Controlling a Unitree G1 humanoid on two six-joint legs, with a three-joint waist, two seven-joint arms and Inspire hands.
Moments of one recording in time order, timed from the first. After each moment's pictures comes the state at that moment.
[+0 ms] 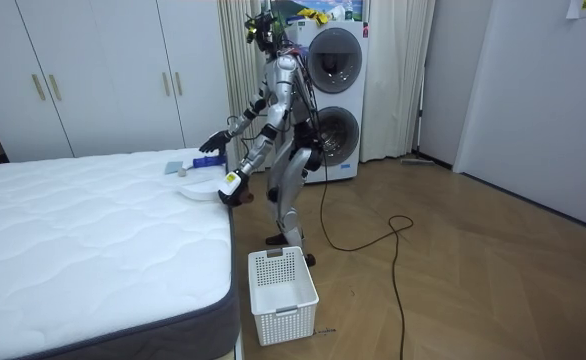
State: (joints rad) left arm -0.56 0.38 -0.38 1.13 0.46 0.01 0.27; right arm -0.68 -0.45 0.27 1.18 0.00 -0.06 -0.39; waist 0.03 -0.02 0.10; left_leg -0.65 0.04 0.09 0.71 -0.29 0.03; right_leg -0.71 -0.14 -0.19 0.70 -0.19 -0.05
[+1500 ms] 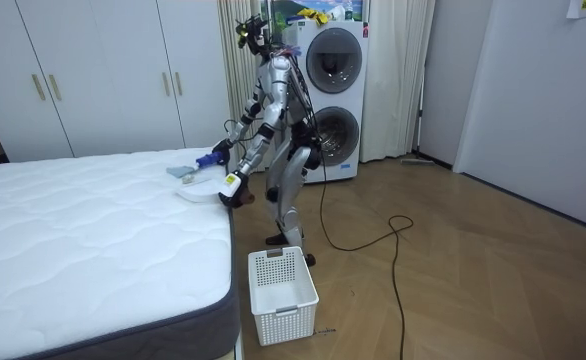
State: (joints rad) left arm -0.60 0.37 -0.41 1.09 0.40 0.06 0.23; right arm -0.68 -0.47 0.33 1.28 -0.17 0.05 -0.45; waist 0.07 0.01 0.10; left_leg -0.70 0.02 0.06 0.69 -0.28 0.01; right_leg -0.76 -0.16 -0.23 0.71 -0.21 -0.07
